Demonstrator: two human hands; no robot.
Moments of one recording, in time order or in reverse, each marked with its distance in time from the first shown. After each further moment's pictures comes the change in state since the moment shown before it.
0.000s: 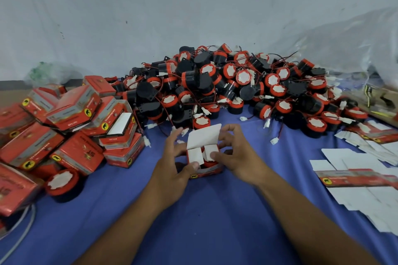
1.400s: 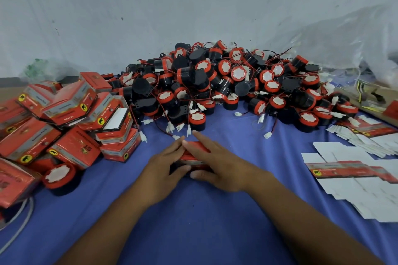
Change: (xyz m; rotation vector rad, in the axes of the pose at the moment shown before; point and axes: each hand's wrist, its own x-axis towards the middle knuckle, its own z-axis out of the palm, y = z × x) left_hand -0.003 -0.009 -0.013 0.360 -0.159 0.157; right_hand -0.013 0.004 0.013 -0.799 -0.345 -0.293
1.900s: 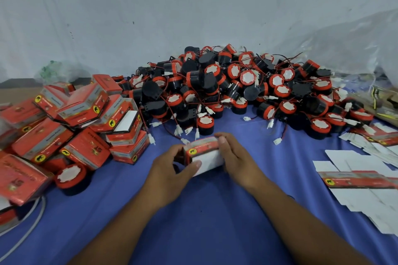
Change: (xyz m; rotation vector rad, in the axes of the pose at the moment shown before) left_hand -0.003 0.016 -0.003 -0.206 0.200 -0.230; right_hand 0.005 -0.008 0.001 0.674 0.412 0.350
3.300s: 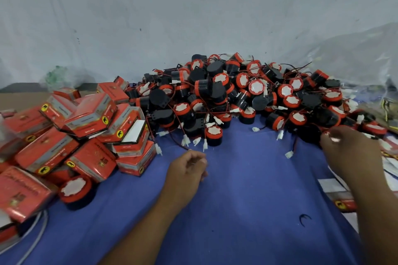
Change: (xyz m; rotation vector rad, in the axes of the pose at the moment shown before) left_hand 0.022 0.000 0.018 -0.383 0.023 -0.173; right_hand -0.004 -0.008 -0.159 -0.861 0.661 0.281
